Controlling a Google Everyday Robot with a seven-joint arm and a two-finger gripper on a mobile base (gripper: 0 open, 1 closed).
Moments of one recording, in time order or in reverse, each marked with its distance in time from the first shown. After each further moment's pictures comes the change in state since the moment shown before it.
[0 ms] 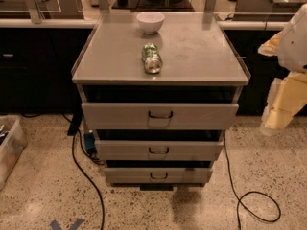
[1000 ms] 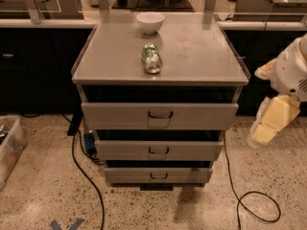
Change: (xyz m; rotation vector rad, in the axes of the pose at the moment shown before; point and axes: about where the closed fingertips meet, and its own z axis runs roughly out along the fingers) arm 0.015 0.003 0.053 -0.056 -0.091 0.121
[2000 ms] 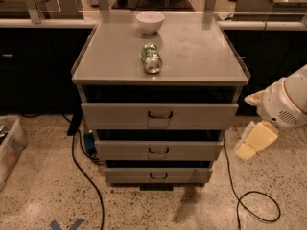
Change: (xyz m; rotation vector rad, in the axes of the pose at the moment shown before) arm 0.021 0.006 0.076 -0.061 -0.123 0.114
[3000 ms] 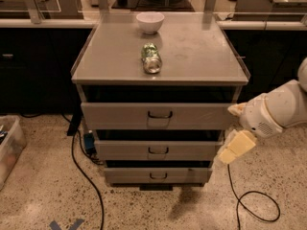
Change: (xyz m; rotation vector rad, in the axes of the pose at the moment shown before) arm -0.003 -0.004 0.058 -0.053 -0.112 0.020
